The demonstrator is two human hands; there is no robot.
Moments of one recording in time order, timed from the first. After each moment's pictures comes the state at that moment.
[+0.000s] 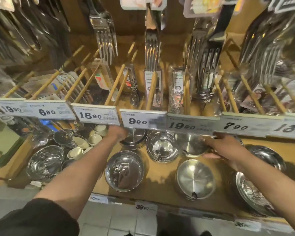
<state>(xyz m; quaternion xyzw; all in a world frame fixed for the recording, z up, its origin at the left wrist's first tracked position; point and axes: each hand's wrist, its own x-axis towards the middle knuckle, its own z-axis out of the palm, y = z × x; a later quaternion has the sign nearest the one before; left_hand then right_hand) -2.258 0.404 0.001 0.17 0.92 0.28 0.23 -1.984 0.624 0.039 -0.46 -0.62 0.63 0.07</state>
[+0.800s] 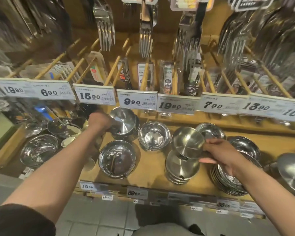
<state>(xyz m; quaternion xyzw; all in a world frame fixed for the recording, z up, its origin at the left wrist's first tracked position) -2.244 0.375 0.048 0.11 0.97 0.17 0.17 -1.923 0.588 0.056 -0.49 -0.55 0.67 0.05</state>
